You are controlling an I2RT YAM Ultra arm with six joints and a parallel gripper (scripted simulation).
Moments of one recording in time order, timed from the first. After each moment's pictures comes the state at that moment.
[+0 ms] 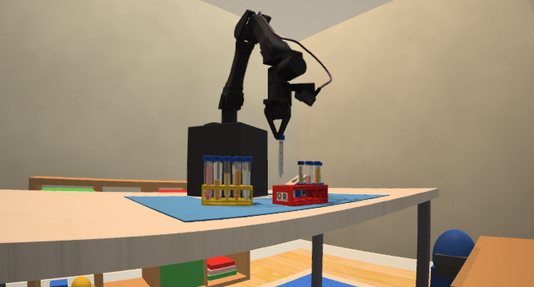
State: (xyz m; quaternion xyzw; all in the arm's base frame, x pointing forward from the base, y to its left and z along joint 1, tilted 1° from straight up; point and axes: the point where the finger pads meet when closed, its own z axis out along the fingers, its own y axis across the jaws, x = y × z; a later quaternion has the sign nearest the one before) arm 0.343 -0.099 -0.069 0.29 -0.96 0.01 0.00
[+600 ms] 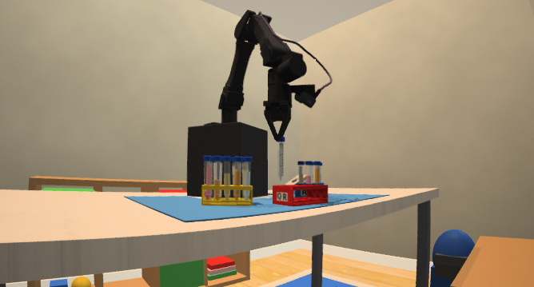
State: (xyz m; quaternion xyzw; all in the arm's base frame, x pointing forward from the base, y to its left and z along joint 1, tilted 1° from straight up) arm 0.343 -0.099 -0.074 0.28 -0.96 0.01 0.00
